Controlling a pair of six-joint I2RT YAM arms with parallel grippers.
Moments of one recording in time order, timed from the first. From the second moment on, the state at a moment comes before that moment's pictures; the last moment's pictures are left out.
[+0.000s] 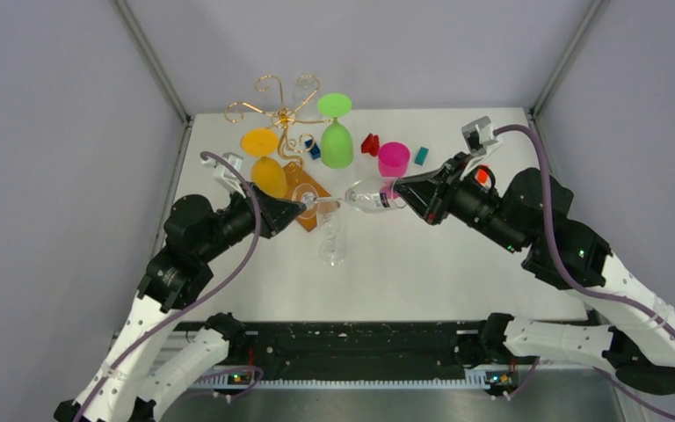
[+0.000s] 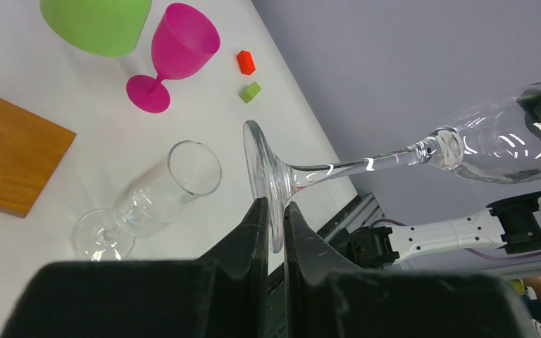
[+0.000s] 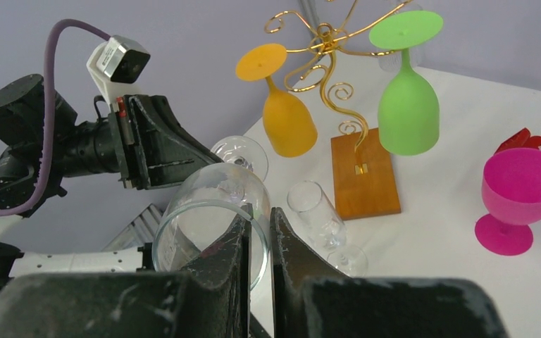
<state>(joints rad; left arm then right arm) -0.47 0.68 0.96 -0.38 0.33 -0.70 1.04 0.90 1.37 -0.46 0.18 0.38</state>
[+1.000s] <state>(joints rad) -0.48 0.66 1.06 -0.47 0.27 -0.59 1.04 0.68 1.27 -0.32 0.21 0.36</state>
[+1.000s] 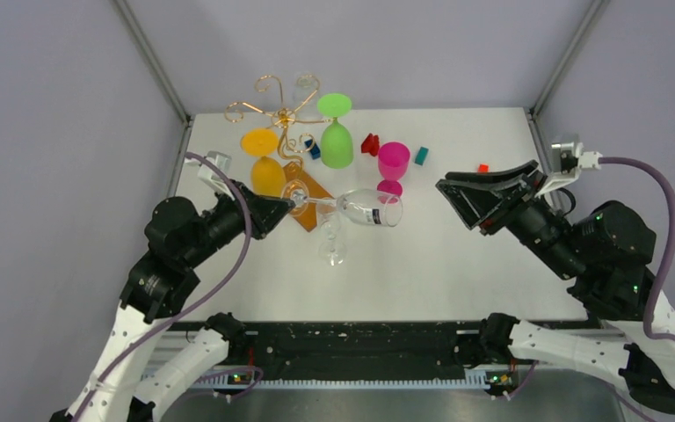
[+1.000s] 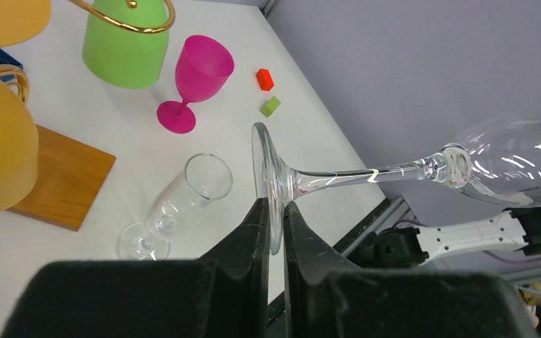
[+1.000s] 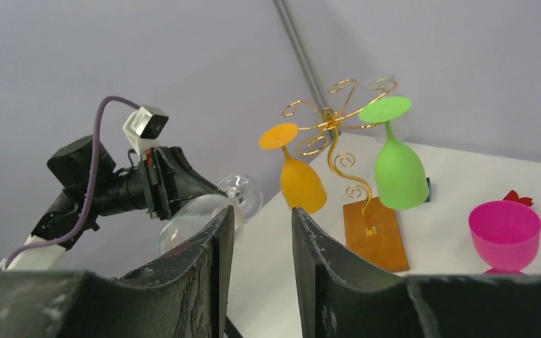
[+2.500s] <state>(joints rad) -1.41 1.11 1.43 -0.72 -0.56 0.10 1.04 0.84 1.38 -0.73 0.18 0.32</state>
